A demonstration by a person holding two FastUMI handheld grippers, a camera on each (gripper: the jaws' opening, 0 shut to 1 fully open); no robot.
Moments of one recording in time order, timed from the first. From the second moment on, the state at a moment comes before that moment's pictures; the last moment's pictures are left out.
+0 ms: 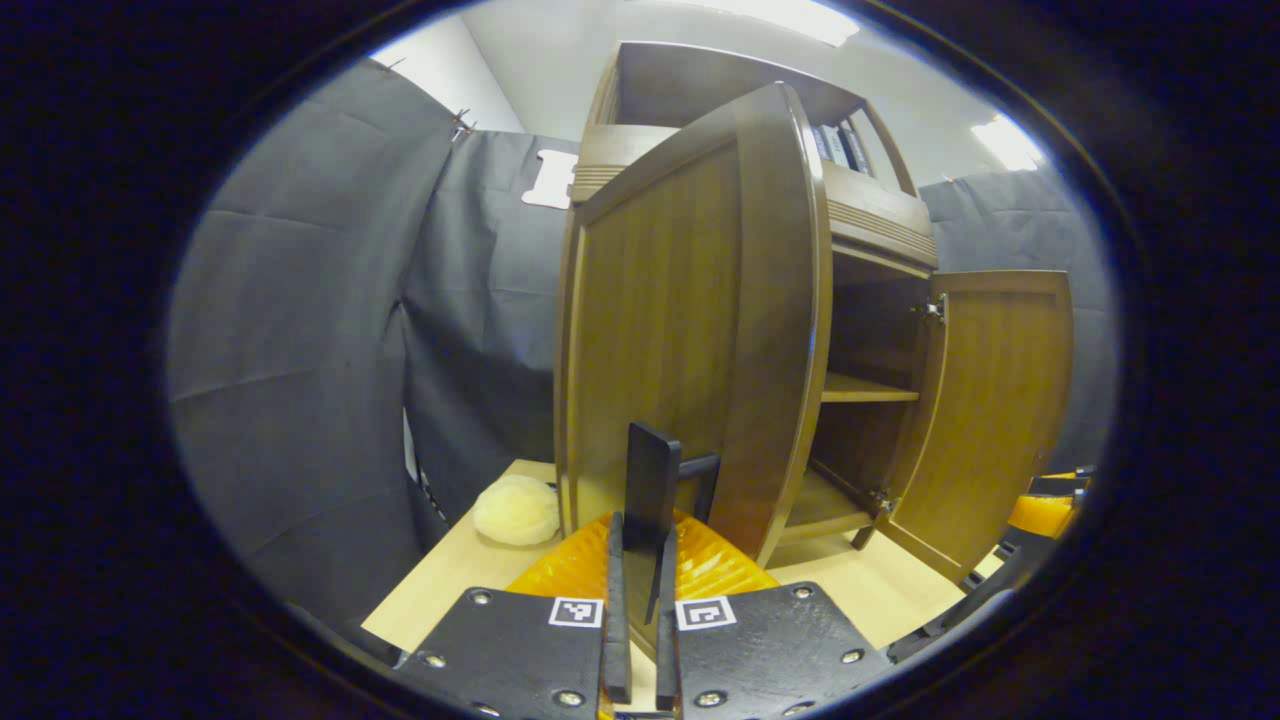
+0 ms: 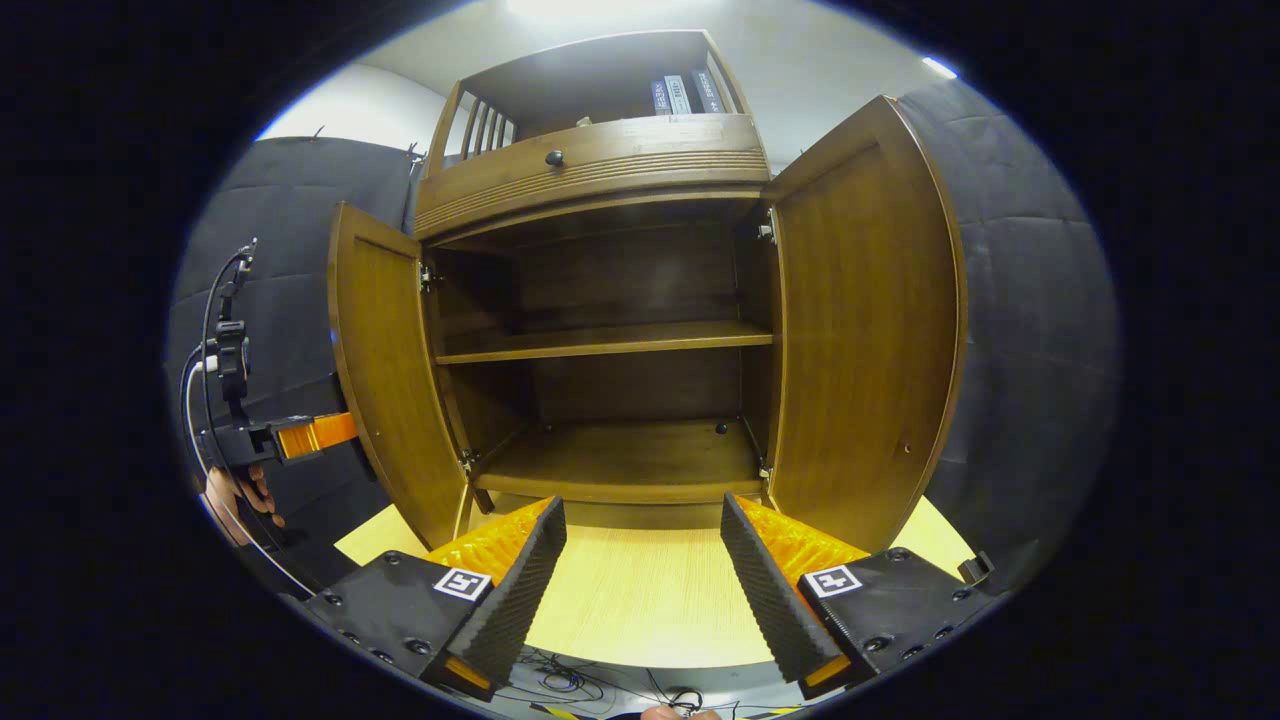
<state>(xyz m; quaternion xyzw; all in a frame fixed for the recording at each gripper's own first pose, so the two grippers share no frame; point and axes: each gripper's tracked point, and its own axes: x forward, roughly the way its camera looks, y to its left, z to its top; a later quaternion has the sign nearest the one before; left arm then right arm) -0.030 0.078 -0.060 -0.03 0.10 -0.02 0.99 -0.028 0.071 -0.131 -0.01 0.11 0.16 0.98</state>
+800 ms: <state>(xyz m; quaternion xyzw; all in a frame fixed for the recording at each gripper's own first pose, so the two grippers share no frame) -0.048 0.212 -0.071 -0.04 0.07 -0.02 1.00 -0.028 0.078 -0.121 -0.02 0.10 0.18 0.98</state>
